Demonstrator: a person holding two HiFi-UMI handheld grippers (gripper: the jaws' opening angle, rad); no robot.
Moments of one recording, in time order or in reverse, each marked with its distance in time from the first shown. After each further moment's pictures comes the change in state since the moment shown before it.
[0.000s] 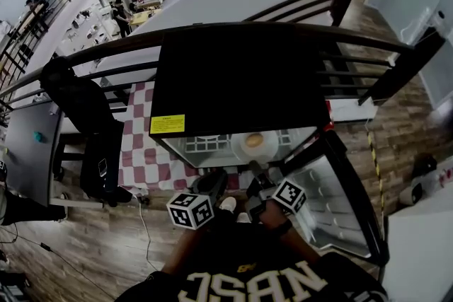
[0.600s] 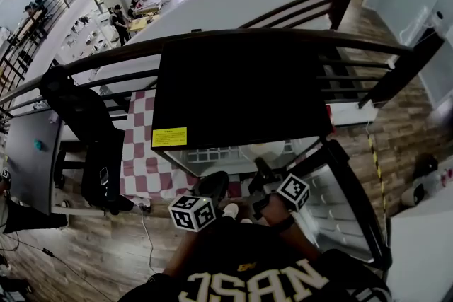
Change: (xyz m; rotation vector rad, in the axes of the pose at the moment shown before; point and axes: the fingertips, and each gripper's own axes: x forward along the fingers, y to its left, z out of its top) left arm 0.013 0.008 0.018 0.026 -0.004 -0.015; right arm 0.027 0.007 0.031 0.101 -0.079 -0.001
